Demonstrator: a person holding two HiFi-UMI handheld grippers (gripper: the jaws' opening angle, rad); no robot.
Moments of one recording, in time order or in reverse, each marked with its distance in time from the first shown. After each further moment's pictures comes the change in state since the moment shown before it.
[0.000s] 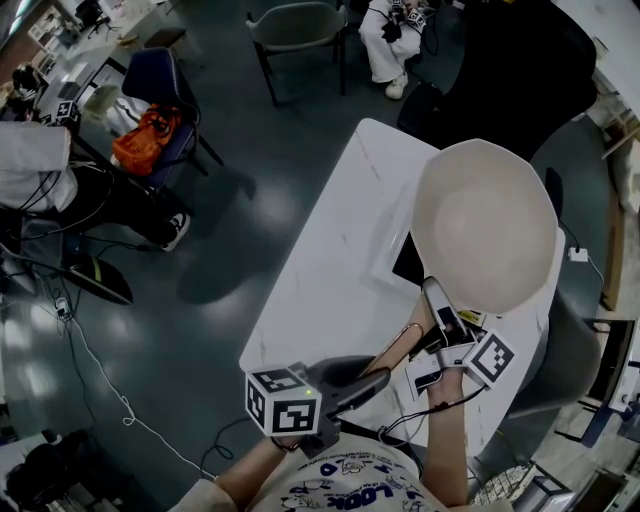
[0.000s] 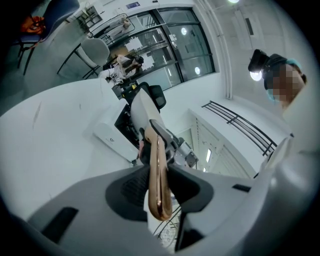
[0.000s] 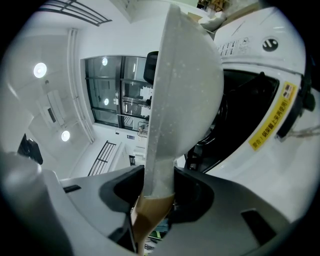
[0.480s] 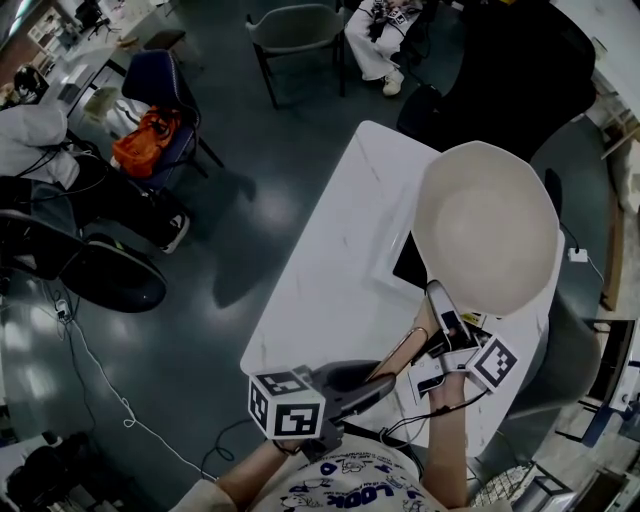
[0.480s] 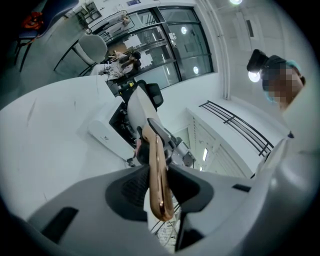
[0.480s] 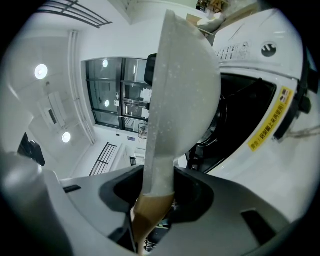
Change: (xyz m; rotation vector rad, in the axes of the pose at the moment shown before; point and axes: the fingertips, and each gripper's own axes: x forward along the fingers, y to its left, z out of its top) left arm 0.002 -0.010 0.002 0.000 0.017 -0.038; right arm -0.002 0.008 0.003 0.000 -0.015 0.012
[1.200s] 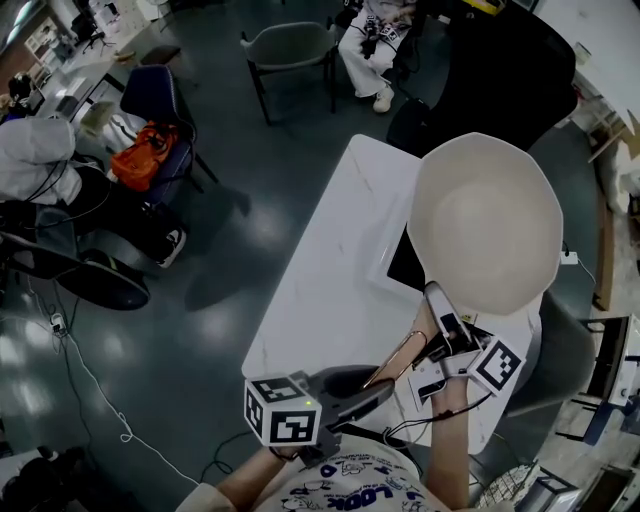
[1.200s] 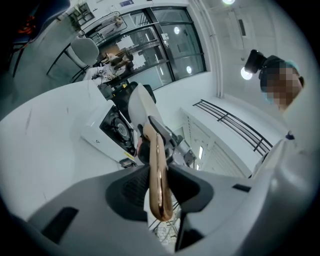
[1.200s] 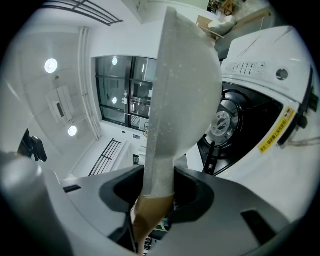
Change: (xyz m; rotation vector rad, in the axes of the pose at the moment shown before) left arm -0.012 -0.031 -0.002 0.055 -0.006 -0.045; right arm -0.016 0.045 -0.001 -0.087 0.002 0.045
